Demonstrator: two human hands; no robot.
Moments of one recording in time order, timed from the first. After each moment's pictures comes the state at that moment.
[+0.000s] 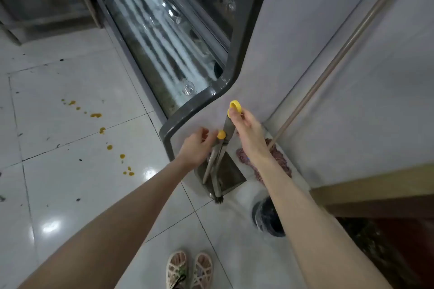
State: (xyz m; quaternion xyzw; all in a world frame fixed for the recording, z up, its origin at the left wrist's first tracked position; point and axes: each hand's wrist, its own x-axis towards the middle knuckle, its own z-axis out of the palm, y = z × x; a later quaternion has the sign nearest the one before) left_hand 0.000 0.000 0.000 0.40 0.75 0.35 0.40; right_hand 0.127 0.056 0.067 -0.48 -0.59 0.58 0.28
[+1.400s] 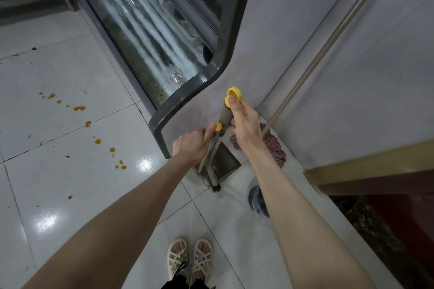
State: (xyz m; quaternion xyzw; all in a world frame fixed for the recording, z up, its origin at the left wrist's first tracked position) left_hand 0.005 0.016 -0.030 0.52 0.79 0.15 0.30; right_hand 0.116 0.067 0.041 -0.49 -0.55 0.60 0.32
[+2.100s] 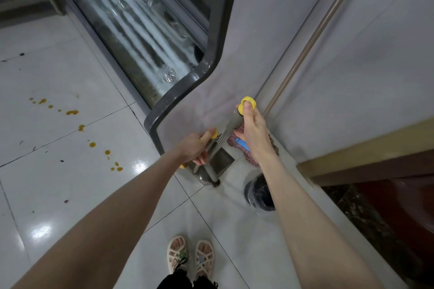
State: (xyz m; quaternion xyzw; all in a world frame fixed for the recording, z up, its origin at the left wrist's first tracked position) left_hand 0.007 0.000 -0.014 0.44 0.67 0.19 0.56; right_hand 0.151 0.042 0.056 -0.57 -0.47 0.59 0.34
